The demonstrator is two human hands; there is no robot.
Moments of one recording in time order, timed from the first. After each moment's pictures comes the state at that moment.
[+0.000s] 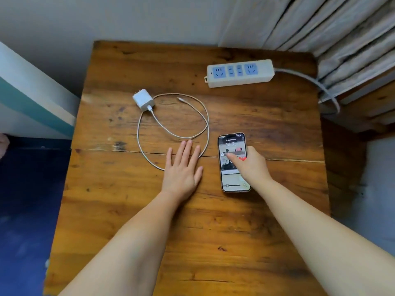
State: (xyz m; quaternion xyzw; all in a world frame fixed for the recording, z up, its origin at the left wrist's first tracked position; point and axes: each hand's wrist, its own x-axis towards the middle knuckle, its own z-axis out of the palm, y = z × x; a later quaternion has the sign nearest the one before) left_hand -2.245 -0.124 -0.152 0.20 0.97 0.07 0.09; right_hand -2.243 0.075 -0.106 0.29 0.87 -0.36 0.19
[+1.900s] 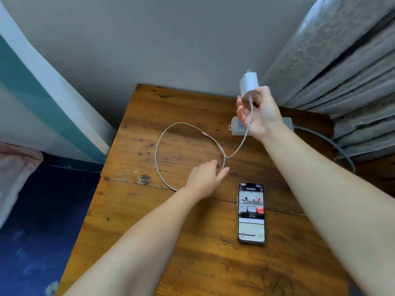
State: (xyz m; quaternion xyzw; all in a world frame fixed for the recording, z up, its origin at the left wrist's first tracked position) left_hand -2.349 -0.104 -0.091 0.08 0.93 0.26 0.23; right_hand -2.448 0.032 0.024 0.31 0.39 -0.86 0.10
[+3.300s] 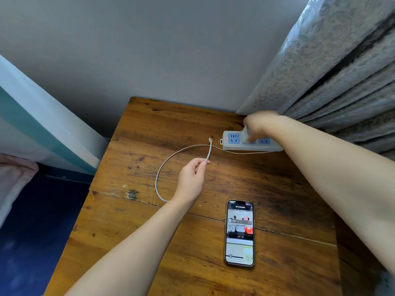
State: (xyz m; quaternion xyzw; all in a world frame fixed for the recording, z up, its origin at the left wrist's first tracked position) left_hand -2.364 -0.094 -0.064 -0.12 0.78 0.61 0.11; right_hand -2.510 0.089 0.011 -0.08 0.92 0.15 0.34
